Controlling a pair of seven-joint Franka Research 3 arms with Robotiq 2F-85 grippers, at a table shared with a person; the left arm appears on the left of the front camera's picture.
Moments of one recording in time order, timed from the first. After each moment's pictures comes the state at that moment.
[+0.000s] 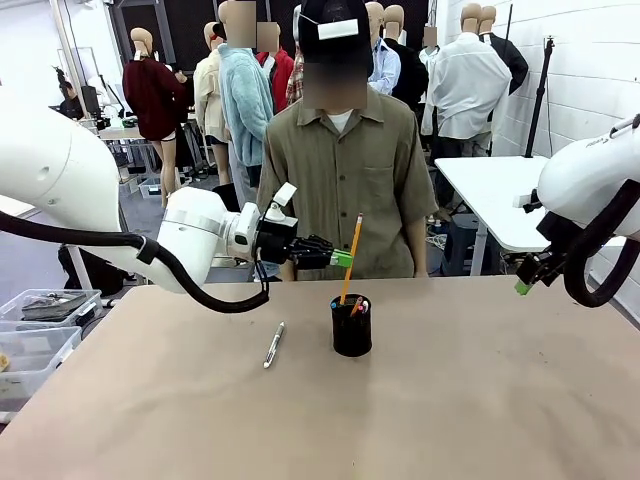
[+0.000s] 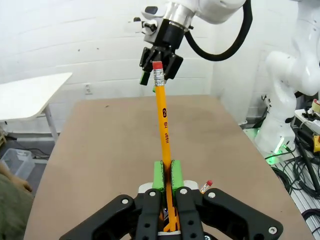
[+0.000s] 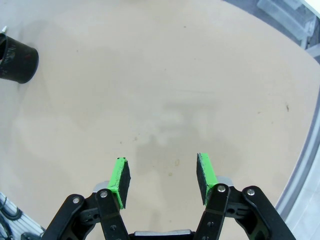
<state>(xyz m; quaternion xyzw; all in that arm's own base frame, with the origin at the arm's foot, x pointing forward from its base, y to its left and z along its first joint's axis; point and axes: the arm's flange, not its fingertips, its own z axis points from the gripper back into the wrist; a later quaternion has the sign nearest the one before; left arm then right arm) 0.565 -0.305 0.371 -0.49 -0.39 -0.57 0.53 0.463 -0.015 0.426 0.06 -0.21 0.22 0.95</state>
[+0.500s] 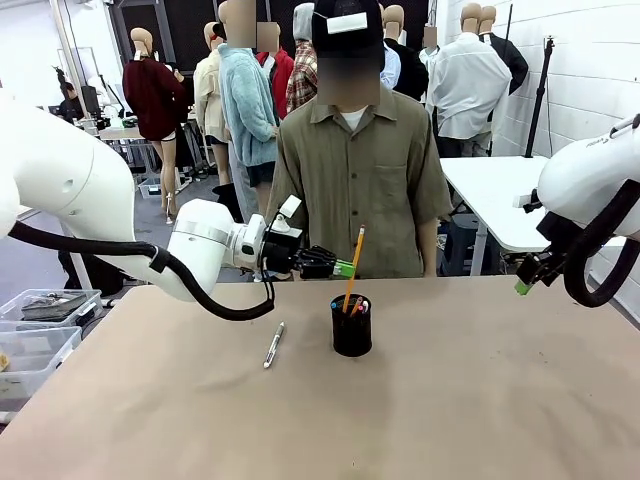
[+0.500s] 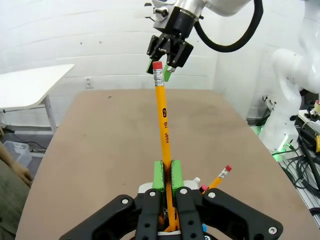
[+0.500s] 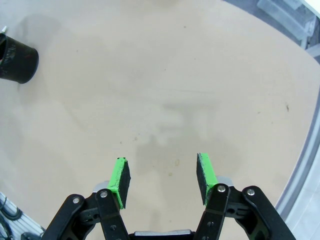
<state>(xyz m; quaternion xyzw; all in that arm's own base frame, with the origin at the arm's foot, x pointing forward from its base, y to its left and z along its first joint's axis) 0.581 -0.310 0.342 -0.50 -0.38 -0.56 0.54 0.463 -0.015 0.426 0.06 -0.21 0.22 0.95</state>
